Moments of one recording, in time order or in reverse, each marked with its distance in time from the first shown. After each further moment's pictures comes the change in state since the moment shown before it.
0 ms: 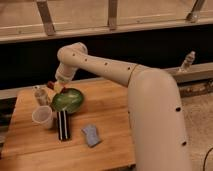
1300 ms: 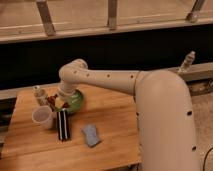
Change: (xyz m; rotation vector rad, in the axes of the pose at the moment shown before) arm 0.040 0.046 0.034 -0.032 0.026 0.004
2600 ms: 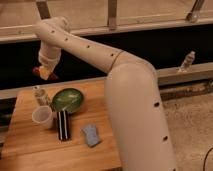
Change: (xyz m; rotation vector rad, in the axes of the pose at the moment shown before) arm -0.114 -0.036 -0.085 0.051 0.027 -0.072
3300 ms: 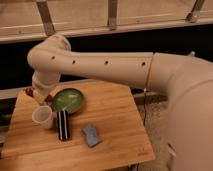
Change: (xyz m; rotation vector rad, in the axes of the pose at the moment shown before) arm 0.044 0.123 -0.055 0.053 -0.030 0.026
